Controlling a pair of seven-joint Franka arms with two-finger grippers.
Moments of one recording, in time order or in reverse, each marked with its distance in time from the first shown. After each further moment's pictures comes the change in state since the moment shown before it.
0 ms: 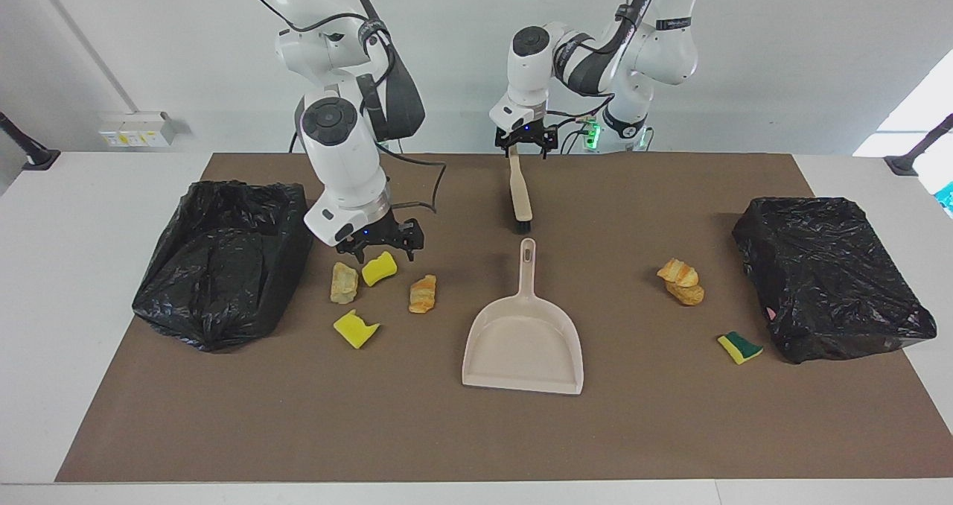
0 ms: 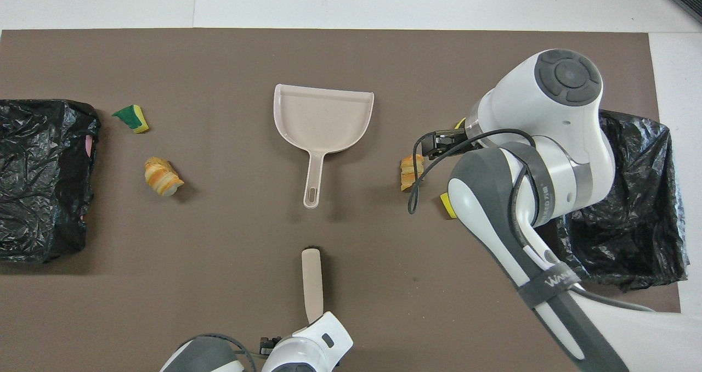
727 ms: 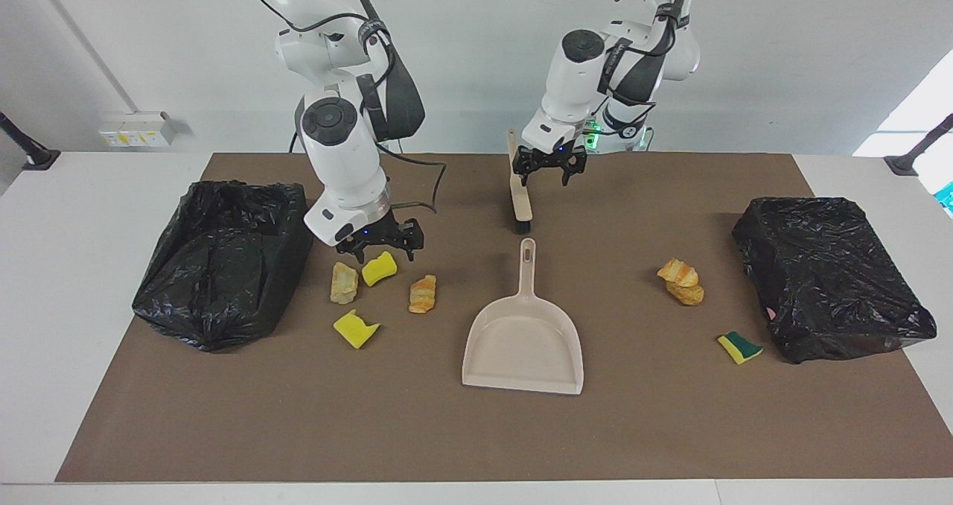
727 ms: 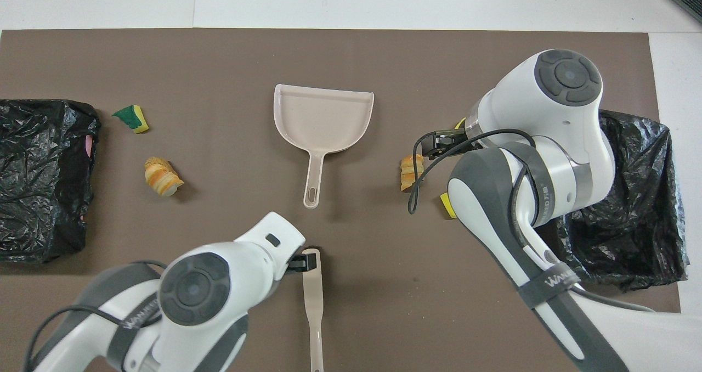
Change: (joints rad) left arm 0.335 0.067 0.043 0.267 0.000 -0.022 0.147; right arm 0.000 0.000 0.000 0.000 0.000 0.000 0.000
